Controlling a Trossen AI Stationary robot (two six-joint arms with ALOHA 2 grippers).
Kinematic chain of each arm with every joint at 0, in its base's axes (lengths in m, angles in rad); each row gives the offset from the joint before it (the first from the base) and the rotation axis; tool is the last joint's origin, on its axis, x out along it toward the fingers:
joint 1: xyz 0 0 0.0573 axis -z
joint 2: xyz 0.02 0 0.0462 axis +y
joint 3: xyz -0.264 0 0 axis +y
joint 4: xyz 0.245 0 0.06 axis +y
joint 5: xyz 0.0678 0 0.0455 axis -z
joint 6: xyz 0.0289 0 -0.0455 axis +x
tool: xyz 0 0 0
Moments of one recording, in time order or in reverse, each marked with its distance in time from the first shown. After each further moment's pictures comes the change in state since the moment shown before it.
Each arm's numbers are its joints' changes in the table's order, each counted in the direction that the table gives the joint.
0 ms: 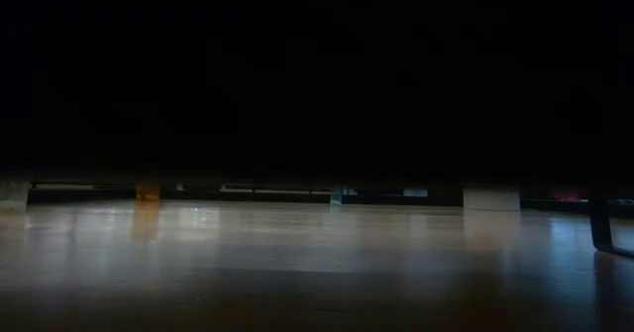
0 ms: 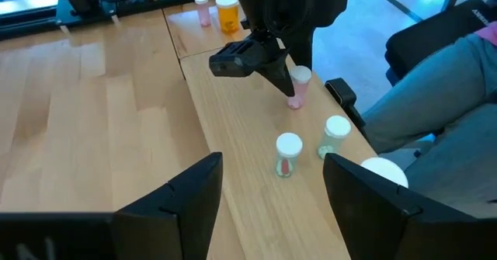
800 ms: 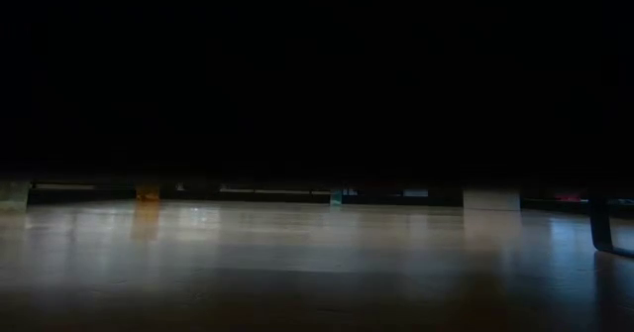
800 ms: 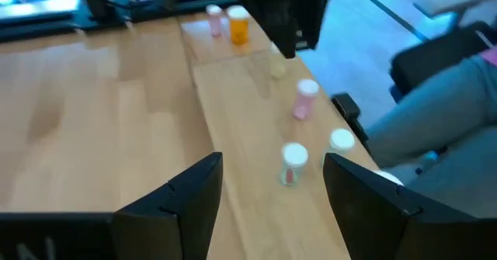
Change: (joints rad) left arm -0.011 -0.036 0.000 0.002 -0.024 -0.032; right arm 0.001 0.000 -0.365 0.386 0.168 -0.029
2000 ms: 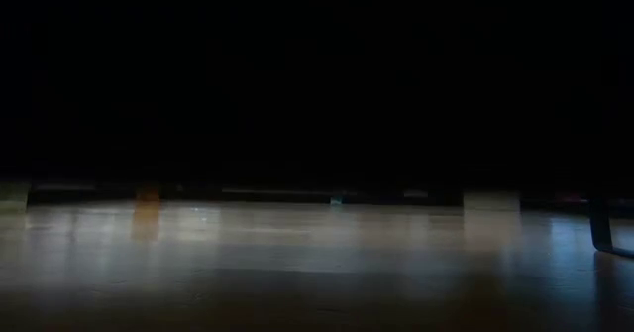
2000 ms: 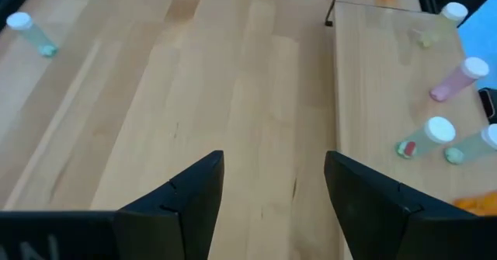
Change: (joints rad) left arm -0.196 -0.093 0.000 0.333 -0.100 -0.268; right arm 0.084 -0.309 -0.156 0.531 0.252 0.166
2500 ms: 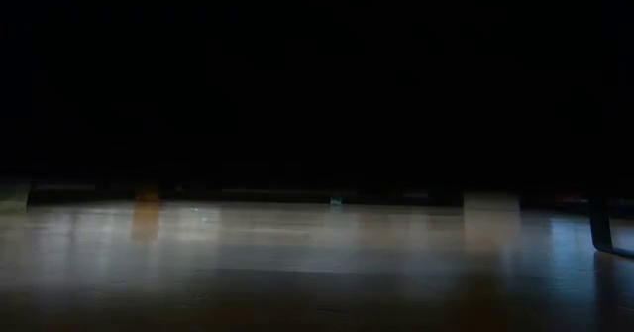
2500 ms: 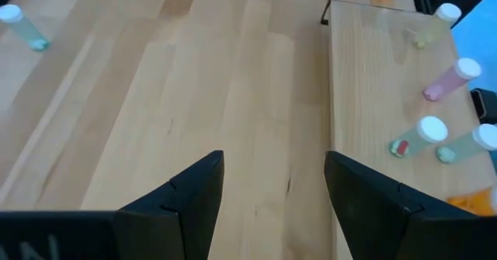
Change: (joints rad) left arm 0.000 0.000 0.000 0.000 0.018 -0.016; right arm -0.071 -0.165 0.402 -0.043 0.098 0.301
